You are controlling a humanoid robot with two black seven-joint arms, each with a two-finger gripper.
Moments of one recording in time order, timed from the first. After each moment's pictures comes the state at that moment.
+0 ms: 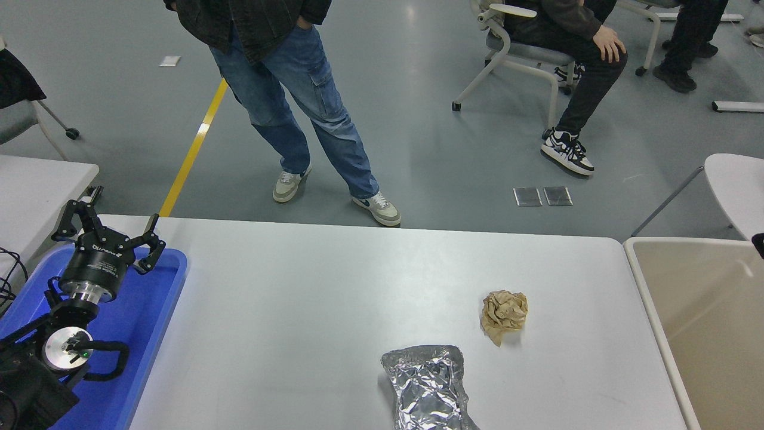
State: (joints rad) left arm -0.55 0.46 -0.62 -0.39 -0.23 -0.70 -0.58; right arm 1.04 -0.54 0.29 0.14 -0.29 -0.09 -0.03
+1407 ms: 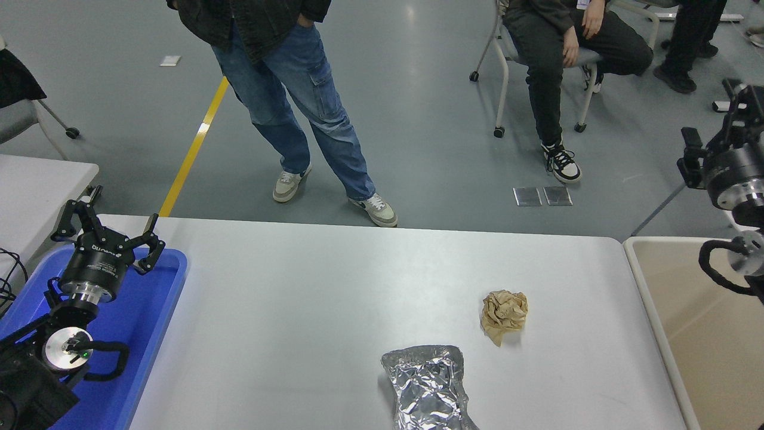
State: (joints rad) left arm -0.55 0.46 -0.62 -0.39 -0.23 -0.70 -0.58; right arm 0.60 -0.56 0.81 0.79 -0.31 -0.09 0.49
